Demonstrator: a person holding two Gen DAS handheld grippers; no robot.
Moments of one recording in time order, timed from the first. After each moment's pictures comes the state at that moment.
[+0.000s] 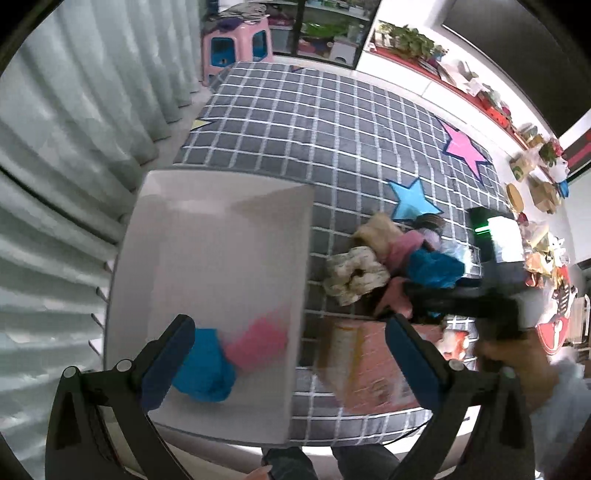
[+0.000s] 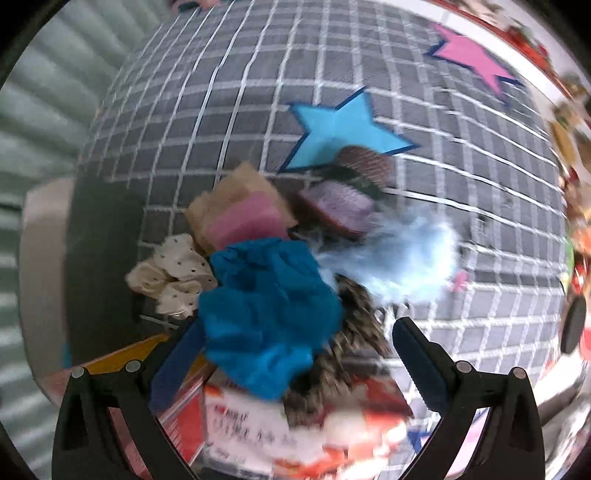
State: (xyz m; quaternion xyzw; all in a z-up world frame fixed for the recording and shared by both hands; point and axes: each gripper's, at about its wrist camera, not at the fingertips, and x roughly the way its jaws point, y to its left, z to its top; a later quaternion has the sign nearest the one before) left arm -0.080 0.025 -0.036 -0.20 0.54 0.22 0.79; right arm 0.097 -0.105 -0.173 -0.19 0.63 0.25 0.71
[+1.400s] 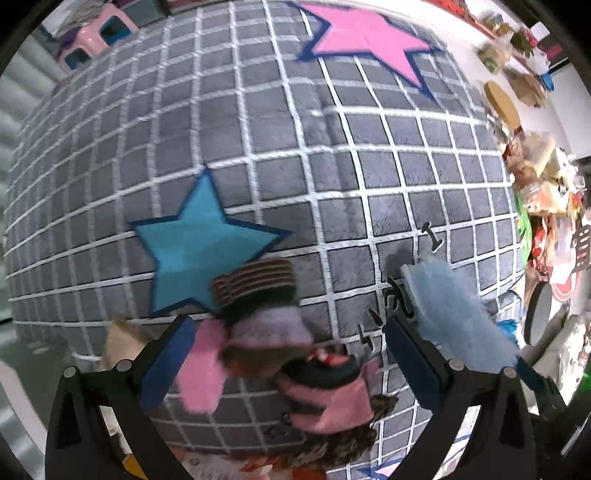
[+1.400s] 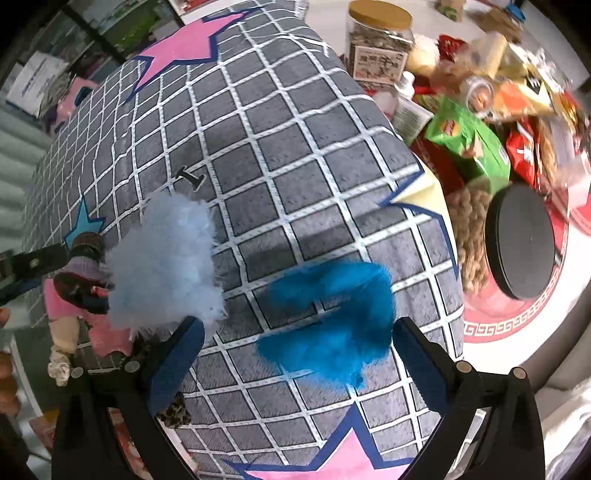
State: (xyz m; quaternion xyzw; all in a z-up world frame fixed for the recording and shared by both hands) left arm 0.230 -0.120 -0.181 -0.10 0.68 0.12 0.72; right arm 0.235 -0.411 -0.199 0.04 0.65 0.09 0.75
